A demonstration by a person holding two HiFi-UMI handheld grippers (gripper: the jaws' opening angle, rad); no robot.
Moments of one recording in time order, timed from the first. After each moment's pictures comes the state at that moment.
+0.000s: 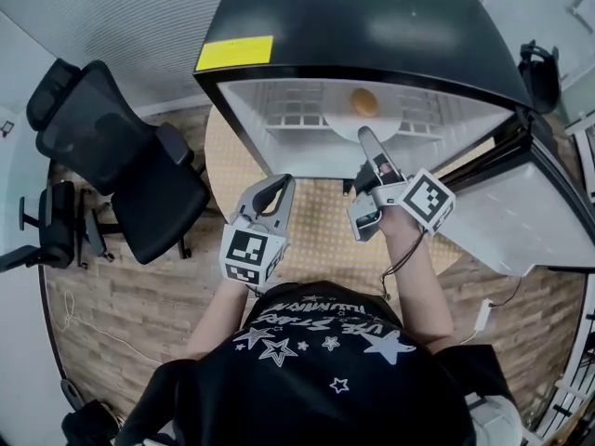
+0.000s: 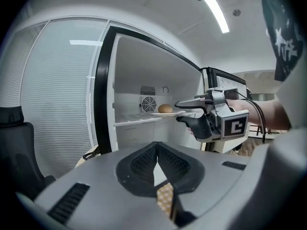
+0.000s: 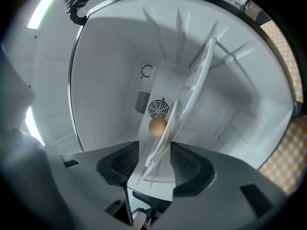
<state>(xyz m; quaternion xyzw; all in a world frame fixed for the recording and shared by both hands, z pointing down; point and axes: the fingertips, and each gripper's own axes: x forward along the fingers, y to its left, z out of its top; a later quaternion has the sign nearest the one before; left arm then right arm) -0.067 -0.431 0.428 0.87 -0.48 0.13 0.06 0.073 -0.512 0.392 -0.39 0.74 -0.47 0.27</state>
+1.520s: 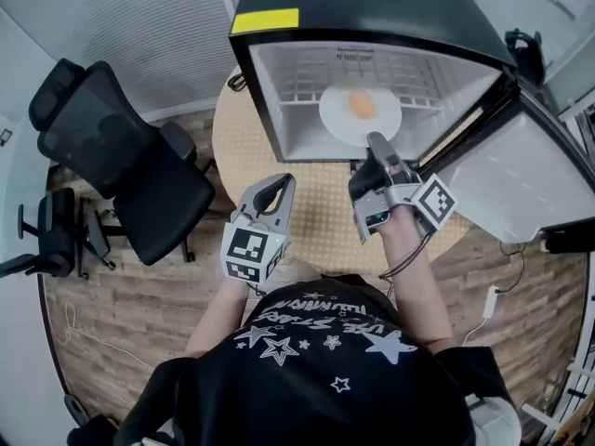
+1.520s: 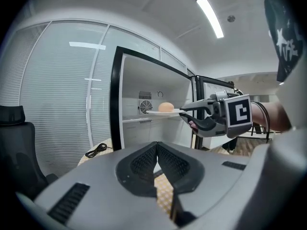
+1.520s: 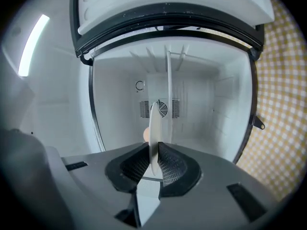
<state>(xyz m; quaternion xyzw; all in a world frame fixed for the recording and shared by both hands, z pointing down) -0.095 -0.371 0.425 0.88 -0.46 0.11 0.05 0.064 -0.437 0.389 -0.35 0.63 -0.55 0.42</state>
